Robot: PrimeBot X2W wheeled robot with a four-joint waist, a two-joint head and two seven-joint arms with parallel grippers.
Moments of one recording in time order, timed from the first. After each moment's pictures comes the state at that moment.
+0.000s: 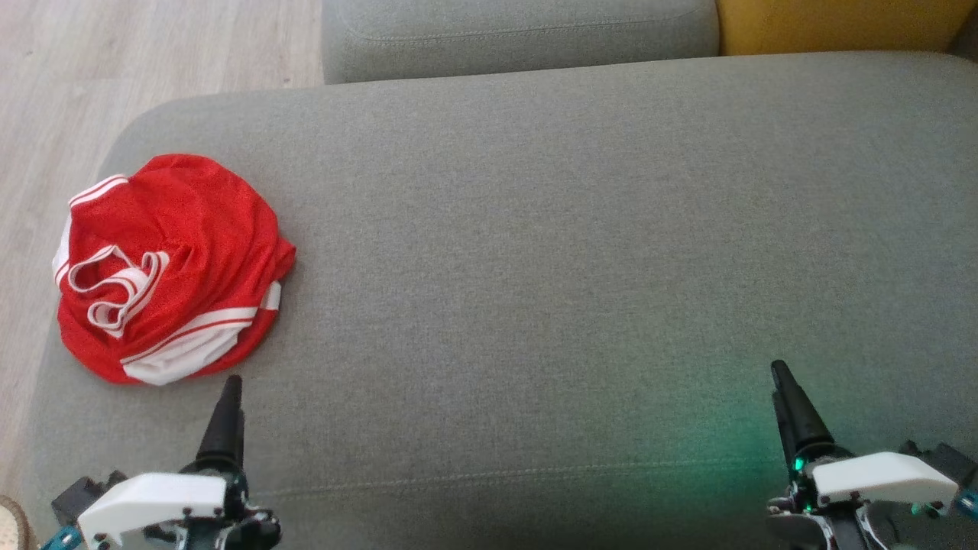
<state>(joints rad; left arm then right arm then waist) 0.04 0.02 0.03 0.28 -1.38 -0.09 0.05 0.01 -0.03 -0.07 0.33 1.38 0.13 0.05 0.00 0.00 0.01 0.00</state>
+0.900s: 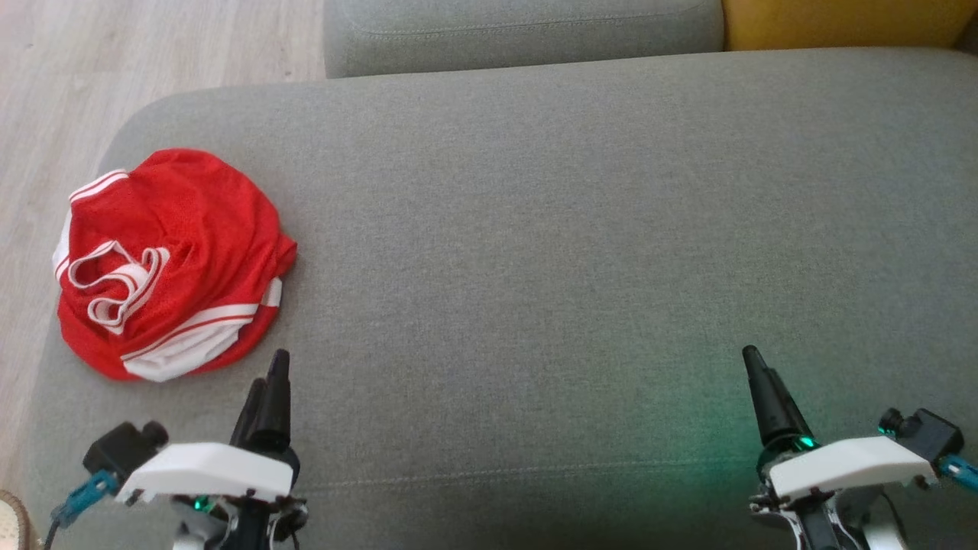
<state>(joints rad) 0.03 0.04 -0.09 0.19 -1.01 -0.02 -0.02 0.01 -0.03 -0.01 0.27 1.04 0.13 -0.02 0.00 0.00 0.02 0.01</state>
